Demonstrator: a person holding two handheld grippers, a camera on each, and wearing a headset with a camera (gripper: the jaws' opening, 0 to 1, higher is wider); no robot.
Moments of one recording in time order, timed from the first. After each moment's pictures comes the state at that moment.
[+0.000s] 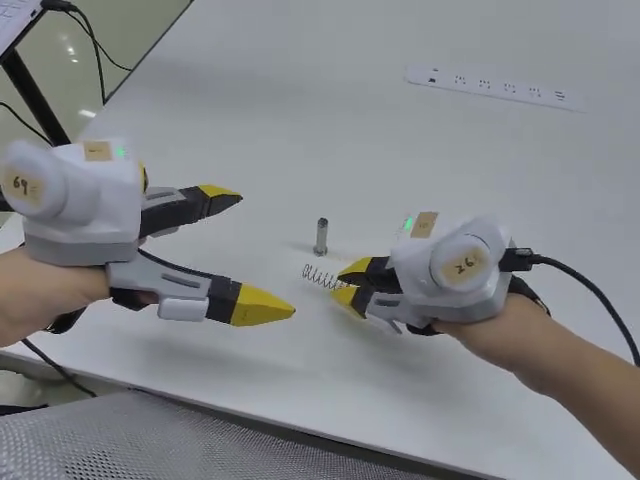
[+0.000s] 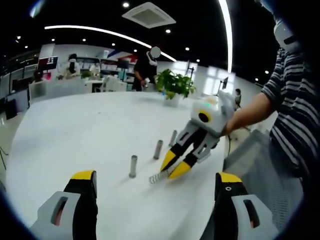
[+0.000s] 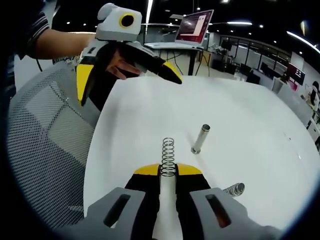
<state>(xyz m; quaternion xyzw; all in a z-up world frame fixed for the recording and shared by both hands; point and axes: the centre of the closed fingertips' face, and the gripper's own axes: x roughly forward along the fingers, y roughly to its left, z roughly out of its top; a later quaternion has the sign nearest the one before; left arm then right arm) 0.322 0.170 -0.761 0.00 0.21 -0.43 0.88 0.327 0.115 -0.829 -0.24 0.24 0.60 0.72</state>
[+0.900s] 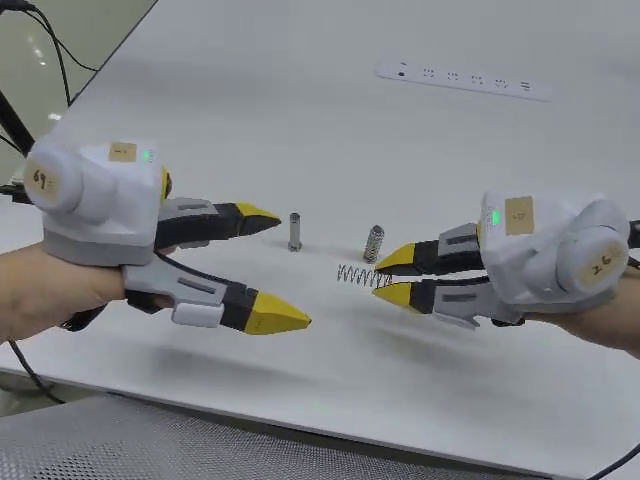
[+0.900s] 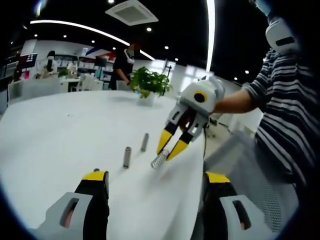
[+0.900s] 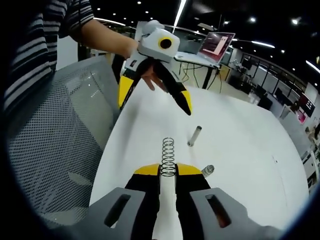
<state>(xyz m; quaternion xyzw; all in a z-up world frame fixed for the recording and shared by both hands) 0.309 0.109 -0.758 -0.01 0.21 -0.53 0.82 0.316 0.056 -0.787 -0.30 0.16 0.66 0.67</state>
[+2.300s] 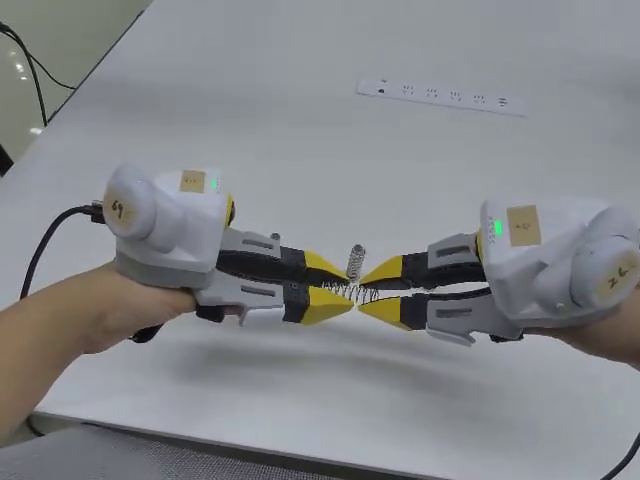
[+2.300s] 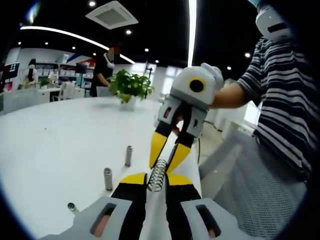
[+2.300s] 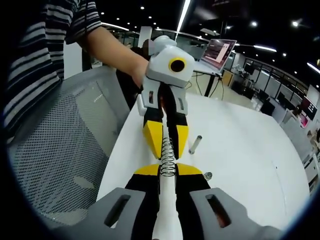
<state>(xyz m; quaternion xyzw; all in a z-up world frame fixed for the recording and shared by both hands) 0.317 0.053 -0.758 0.00 0.17 -0.59 0.79 0.309 0.057 -0.768 -0.29 0.15 0.68 0.66</state>
